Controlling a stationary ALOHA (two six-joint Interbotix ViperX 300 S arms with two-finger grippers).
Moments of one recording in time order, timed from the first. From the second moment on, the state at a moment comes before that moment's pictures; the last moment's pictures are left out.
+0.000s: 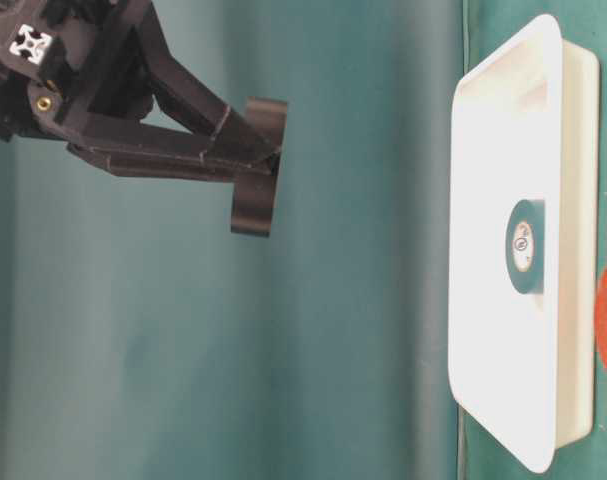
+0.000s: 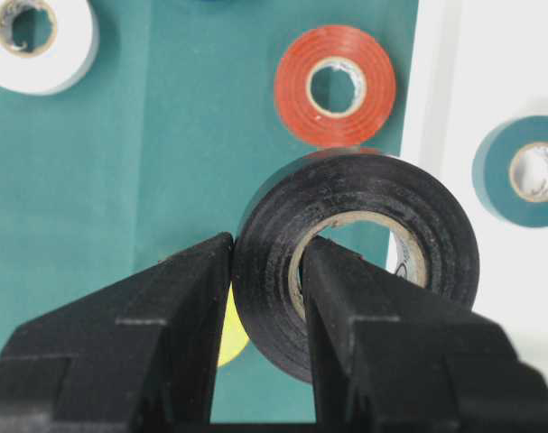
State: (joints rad) left arm 0.06 -1.10 1.15 0.00 0.28 -0.03; right arm 0.06 -0.08 0.14 -0.06 1.04 0.16
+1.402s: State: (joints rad) left arm 0.06 -1.10 1.15 0.00 0.28 -0.03; right arm -0.03 -0.08 0.14 -0.10 1.04 0.15
